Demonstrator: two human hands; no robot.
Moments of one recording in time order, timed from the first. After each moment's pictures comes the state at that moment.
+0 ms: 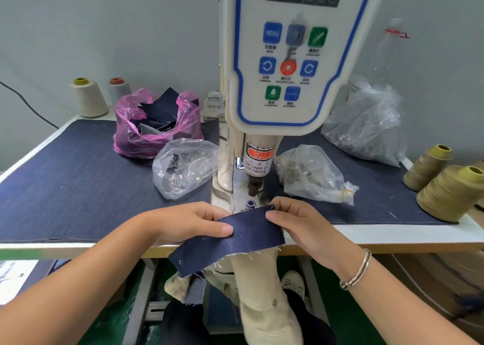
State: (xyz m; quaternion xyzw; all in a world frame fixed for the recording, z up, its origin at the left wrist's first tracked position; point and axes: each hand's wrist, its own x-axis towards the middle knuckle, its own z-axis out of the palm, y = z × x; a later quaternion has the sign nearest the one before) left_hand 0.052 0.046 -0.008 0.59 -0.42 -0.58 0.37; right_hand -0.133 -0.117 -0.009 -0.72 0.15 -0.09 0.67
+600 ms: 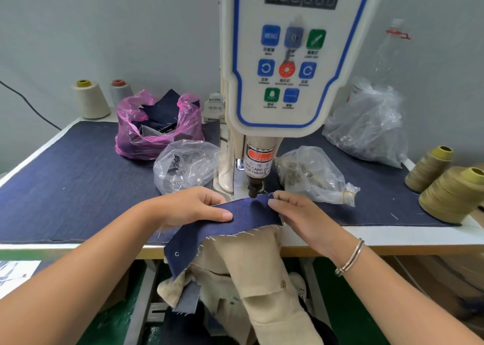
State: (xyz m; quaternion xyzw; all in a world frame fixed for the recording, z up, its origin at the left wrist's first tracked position) left_hand 0.067 0.030 -0.003 0.63 -0.41 -0.53 0.39; right_hand -0.119 -0.137 -0.017 -0.73 0.16 -0.08 0.66
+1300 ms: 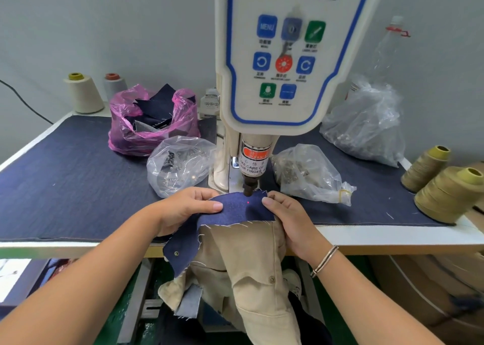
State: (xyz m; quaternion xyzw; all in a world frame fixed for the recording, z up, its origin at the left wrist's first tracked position) left_hand 0.074 0.022 -0.040 0.57 -0.33 -0.55 0.52; right_hand -0.107 -0.135 -0.053 -0.61 0.18 -0.17 0.75
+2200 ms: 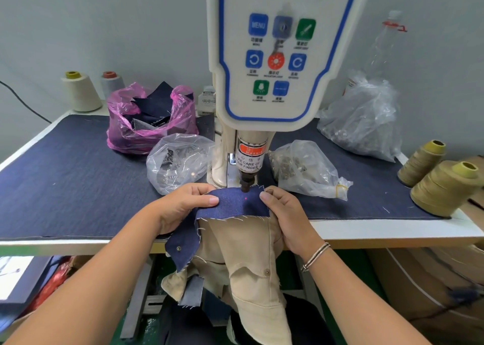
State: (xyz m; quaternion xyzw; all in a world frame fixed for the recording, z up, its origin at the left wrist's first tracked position) left_hand 0.074 0.020 -0.049 0.55 -0.30 -0.53 0.57; right_hand -0.104 -0.133 -0.060 -0.67 0.19 -0.22 0.68
